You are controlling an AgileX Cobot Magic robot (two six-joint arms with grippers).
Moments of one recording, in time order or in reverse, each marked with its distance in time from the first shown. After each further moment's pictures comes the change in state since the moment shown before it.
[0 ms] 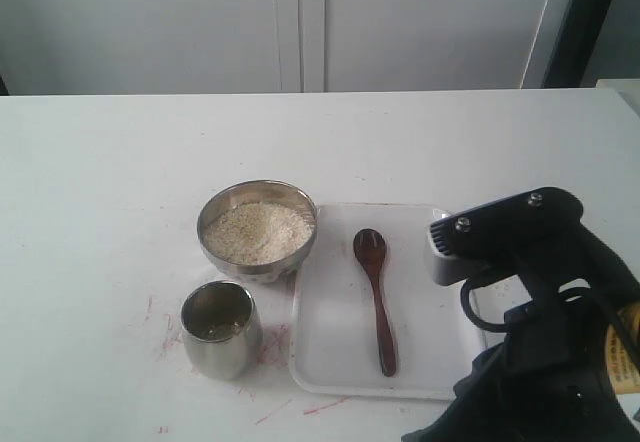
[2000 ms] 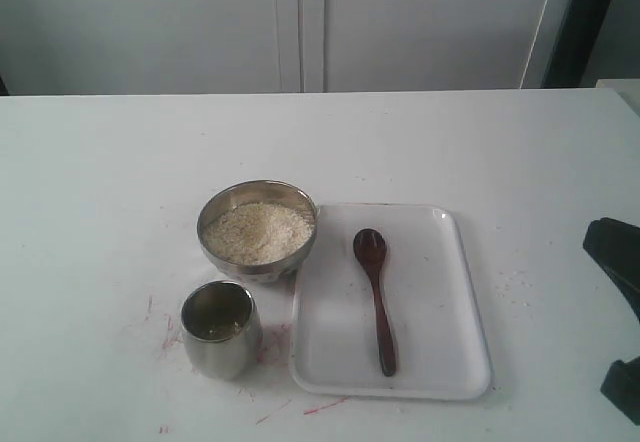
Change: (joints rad) left arm 0.000 0.000 0.000 0.000 0.000 0.000; right arm -0.579 -0.612 0.504 -0.465 -0.889 0.049
